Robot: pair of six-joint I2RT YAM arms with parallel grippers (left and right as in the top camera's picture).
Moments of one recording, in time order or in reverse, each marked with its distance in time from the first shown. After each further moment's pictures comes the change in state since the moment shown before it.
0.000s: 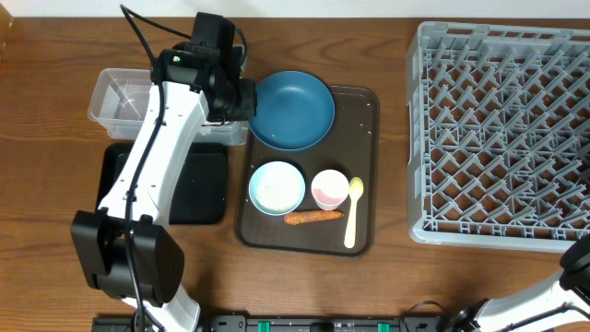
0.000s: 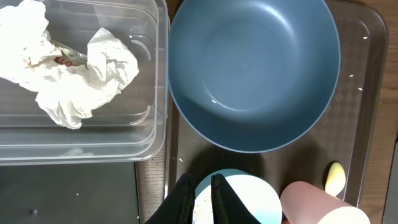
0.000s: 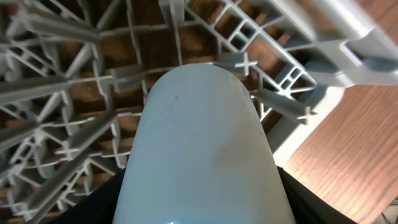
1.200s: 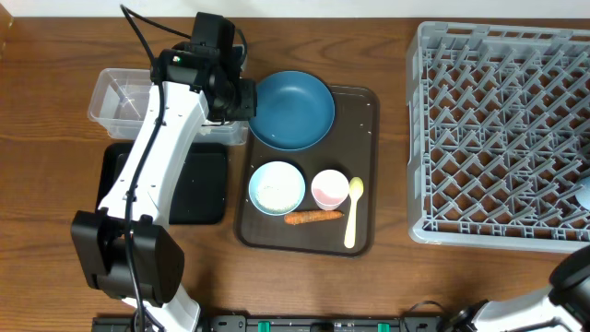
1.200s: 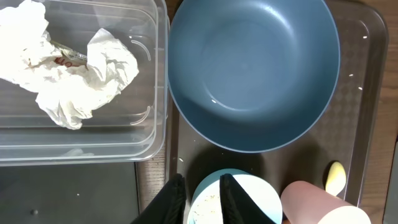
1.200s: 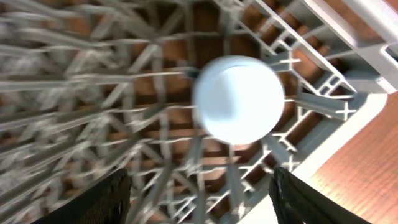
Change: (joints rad) left arm 0.000 0.000 0.000 0.000 0.000 0.004; right arm 0.000 -0.151 -0.076 0.054 -0.188 -0.023
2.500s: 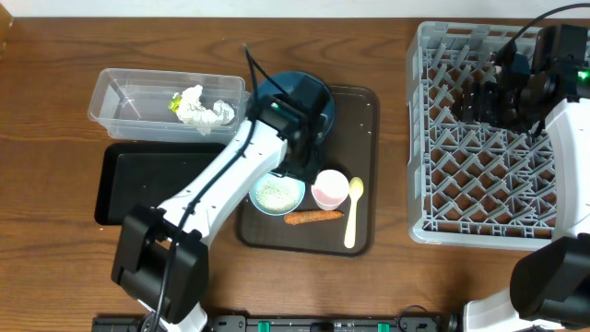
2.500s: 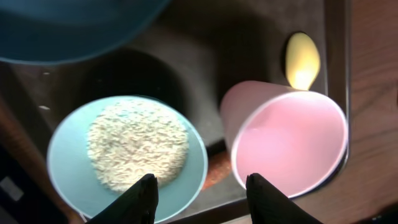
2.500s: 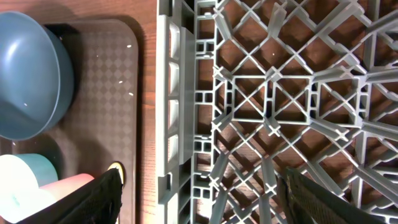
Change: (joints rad) left arm -0.378 0.000 -0.198 -0.011 0.000 -0.001; right arm 0.622 -0.066 0.013 -0.053 -0.227 -0.166
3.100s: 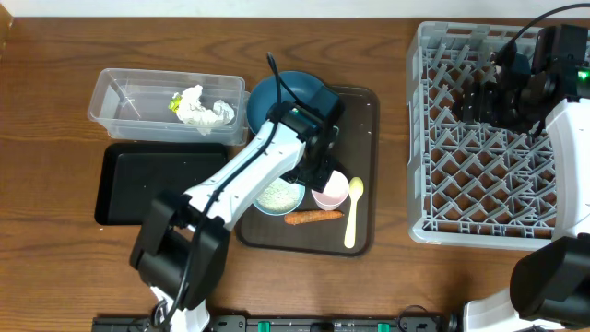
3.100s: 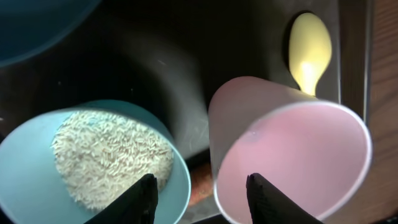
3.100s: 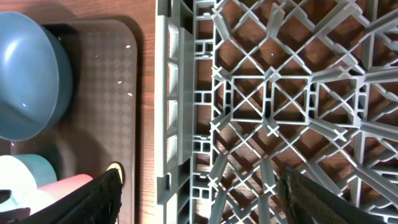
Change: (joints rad) left arm -0.046 0.090 0.000 0.019 0.000 0.000; right arm 0.000 0.000 0.000 0.001 0.003 0.000
